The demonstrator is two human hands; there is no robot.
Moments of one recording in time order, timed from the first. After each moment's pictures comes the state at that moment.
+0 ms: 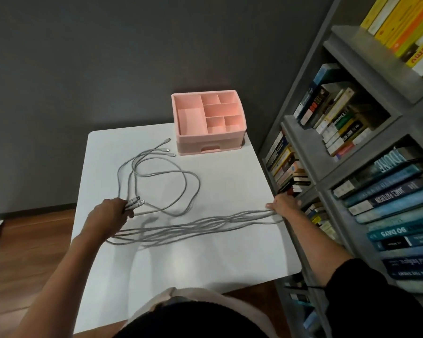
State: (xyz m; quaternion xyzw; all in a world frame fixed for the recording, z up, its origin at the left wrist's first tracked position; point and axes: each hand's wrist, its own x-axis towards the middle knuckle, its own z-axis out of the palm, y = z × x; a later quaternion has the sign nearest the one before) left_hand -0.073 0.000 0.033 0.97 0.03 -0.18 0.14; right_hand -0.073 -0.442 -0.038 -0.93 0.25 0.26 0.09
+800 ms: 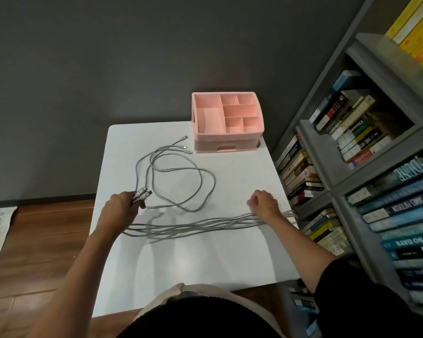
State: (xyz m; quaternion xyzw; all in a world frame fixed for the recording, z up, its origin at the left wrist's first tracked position) left_hand -0.087 0.017 0.030 0.96 0.09 -0.11 0.25; right_hand -0.070 -0.355 -0.052 -0.96 0.14 0.14 0.22
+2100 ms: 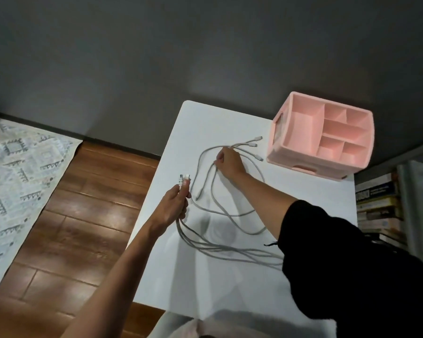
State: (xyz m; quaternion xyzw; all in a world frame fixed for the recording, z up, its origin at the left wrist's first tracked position) left_hand -0.065 0.042 -0.001 0.69 0.29 -0.14 0.65; right_hand 0.101 -0.086 -0.065 -0.92 -0.05 0.19 0.35
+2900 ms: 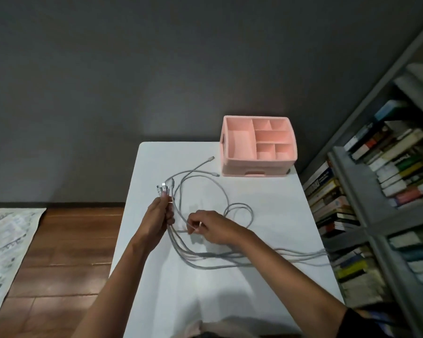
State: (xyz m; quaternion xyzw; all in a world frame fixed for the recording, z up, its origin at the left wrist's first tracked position) left_hand -0.046 0.003 0.032 0.61 0.22 -0.11 0.76; right_hand -0.039 -0.172 0.036 -0.85 -0.25 0.29 0.35
